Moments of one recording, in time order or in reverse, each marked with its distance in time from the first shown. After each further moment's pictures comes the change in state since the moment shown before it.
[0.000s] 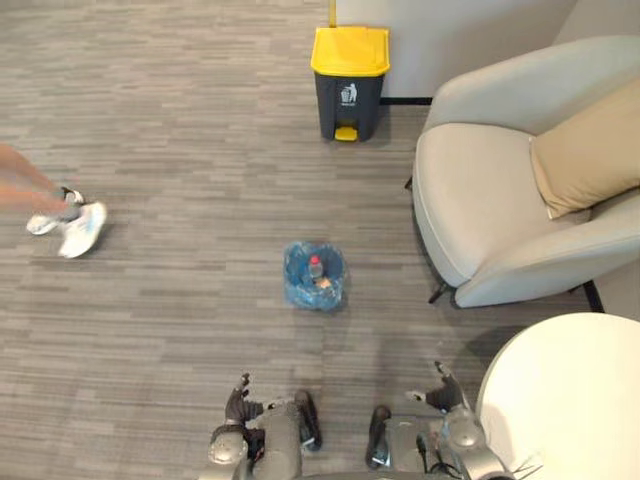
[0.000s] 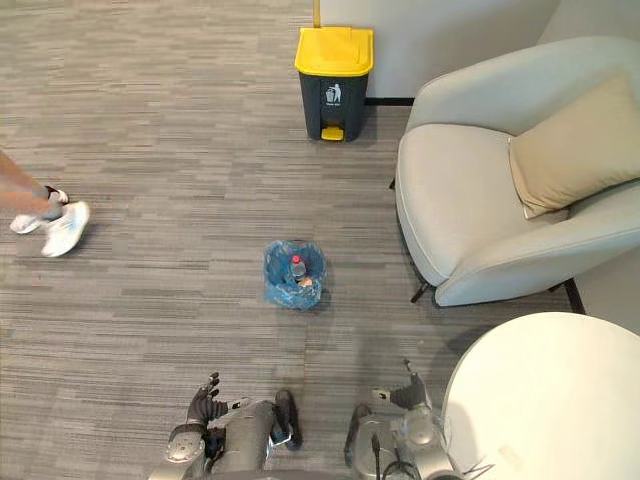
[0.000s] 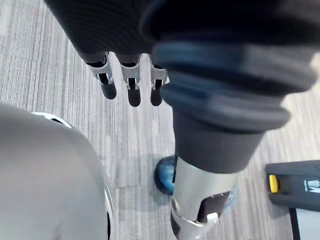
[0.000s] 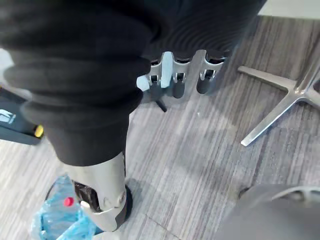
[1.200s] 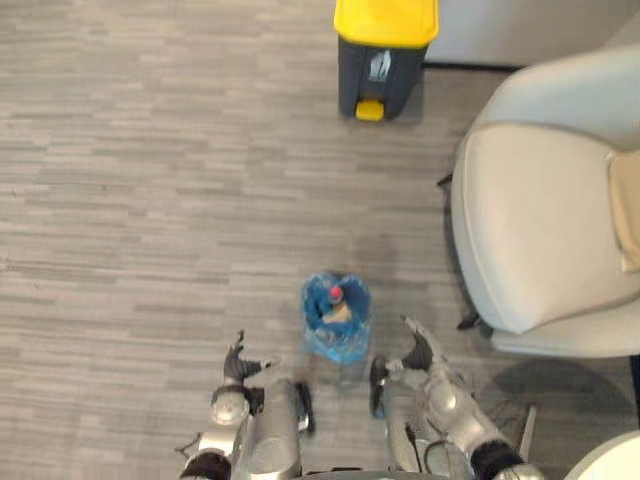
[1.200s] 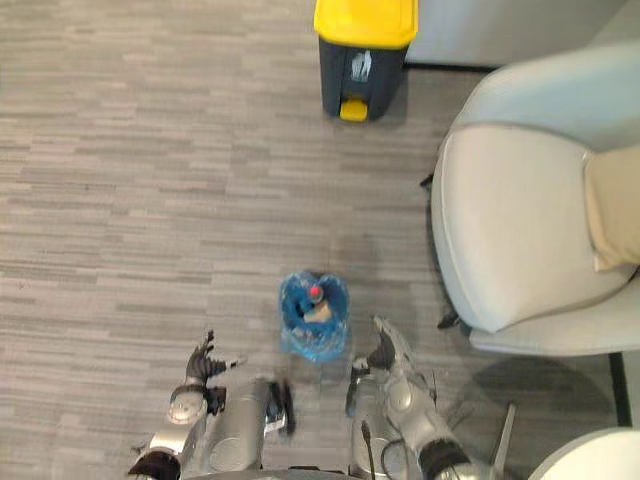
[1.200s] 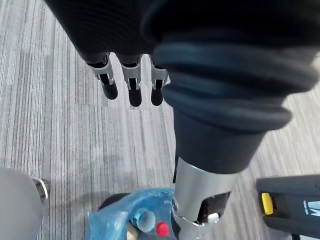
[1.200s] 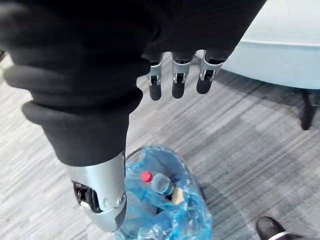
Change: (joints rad) left arm -0.214 0.041 0.028 0.022 0.056 -0.042 0.068; right arm -0.304 -0.048 0.278 -0.074 -0.339 -0.031 -0.061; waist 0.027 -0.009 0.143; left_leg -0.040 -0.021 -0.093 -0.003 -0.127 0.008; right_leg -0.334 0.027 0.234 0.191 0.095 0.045
